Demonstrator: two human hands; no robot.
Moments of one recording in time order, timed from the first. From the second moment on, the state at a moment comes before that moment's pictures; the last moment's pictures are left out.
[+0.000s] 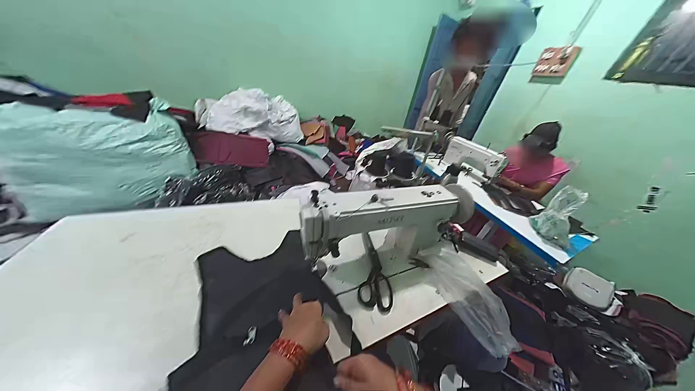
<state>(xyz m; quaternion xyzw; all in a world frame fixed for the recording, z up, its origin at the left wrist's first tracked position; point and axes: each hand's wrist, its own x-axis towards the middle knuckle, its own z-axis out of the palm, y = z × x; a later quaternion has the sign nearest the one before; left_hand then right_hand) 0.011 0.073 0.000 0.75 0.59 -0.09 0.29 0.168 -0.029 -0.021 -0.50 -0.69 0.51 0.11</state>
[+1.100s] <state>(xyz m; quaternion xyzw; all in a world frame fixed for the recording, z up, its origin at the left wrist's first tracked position) -0.010 0.072 -0.009 0.74 0.57 -0.03 0.36 0.137 0.051 -0.052 -0.65 -0.55 0.43 0.30</state>
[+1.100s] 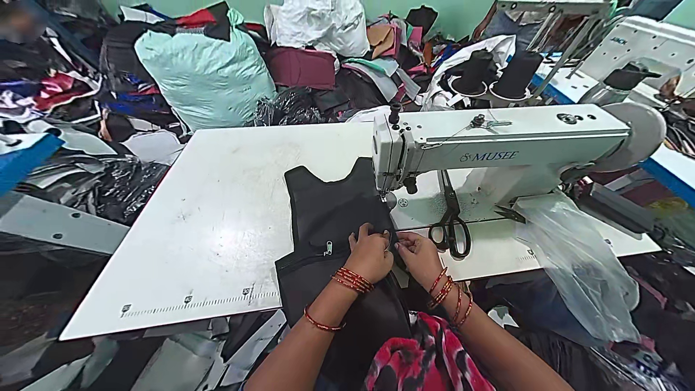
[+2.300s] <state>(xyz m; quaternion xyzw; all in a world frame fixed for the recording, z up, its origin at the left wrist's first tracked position) 0.000 0.065 -0.010 0.78 0.55 -0.07 0.29 0.138 0.043 -0.058 -0.62 -0.60 0.40 0.30</state>
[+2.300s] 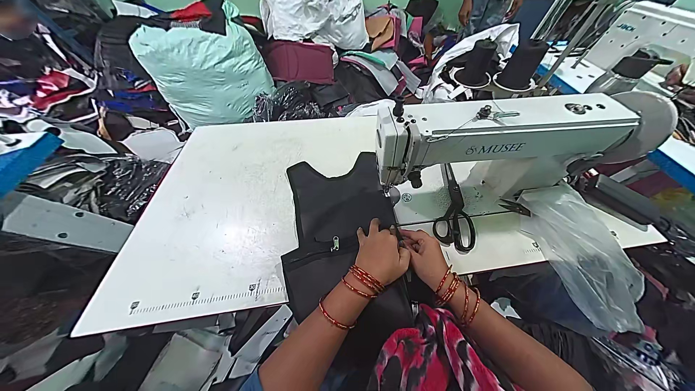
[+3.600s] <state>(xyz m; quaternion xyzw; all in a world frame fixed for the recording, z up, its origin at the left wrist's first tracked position) -0.012 0.049 -0.049 0.82 0.53 0.07 0.20 0.126 0.047 -0.018 -0.60 -0.75 0.29 0.00</state>
